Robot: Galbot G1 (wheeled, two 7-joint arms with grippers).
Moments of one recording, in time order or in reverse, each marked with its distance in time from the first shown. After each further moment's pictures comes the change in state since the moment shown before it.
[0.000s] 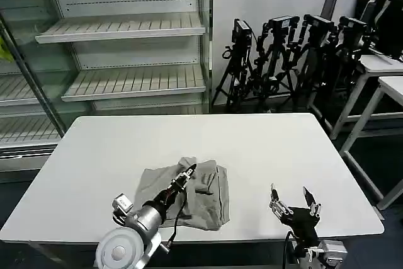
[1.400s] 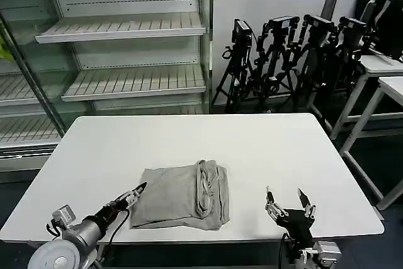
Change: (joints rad) left arm 0.158 0.347 -0.276 0.063 0.039 0.067 0.156; right arm -0.001 -0.008 -0.018 -0.021 -0.009 0.014 -0.005
